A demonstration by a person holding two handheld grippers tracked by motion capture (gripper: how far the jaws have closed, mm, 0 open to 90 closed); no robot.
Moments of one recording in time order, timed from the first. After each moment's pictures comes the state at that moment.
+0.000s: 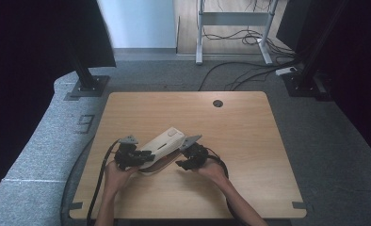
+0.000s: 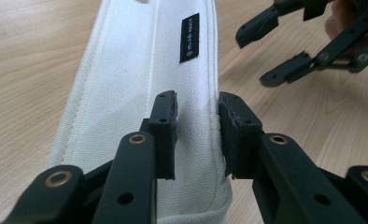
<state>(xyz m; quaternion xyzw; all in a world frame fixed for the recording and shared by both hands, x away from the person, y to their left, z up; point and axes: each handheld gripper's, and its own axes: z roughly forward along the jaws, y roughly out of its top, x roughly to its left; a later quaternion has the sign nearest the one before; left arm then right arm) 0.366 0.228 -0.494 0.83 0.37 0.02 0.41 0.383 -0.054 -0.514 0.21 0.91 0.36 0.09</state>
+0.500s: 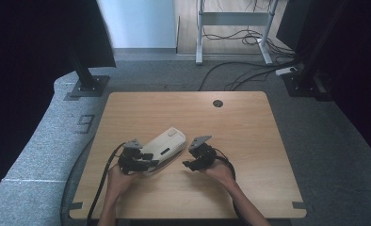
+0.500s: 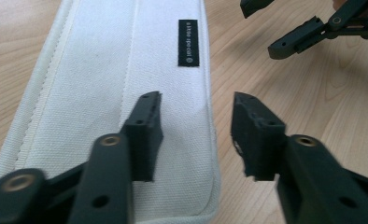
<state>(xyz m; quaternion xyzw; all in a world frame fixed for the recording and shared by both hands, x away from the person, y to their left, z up) 0.357 0.217 -0.503 0.85 0.35 0.02 0.40 0.380 -0.079 -0.514 0.23 0.90 0.36 0.09</state>
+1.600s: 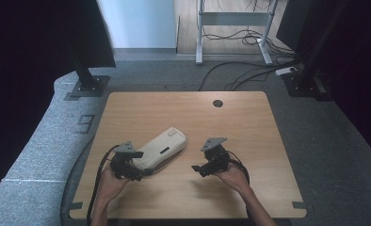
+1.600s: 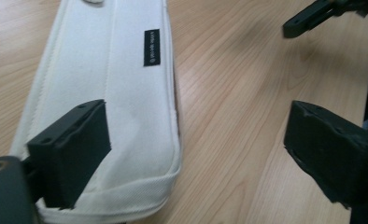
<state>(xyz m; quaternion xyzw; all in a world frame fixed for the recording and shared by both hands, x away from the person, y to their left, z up) 0.333 0.232 -0.479 0.85 0.31 0.04 0.42 0.357 -0.118 -0.494 0.25 0.88 0.38 0.11</state>
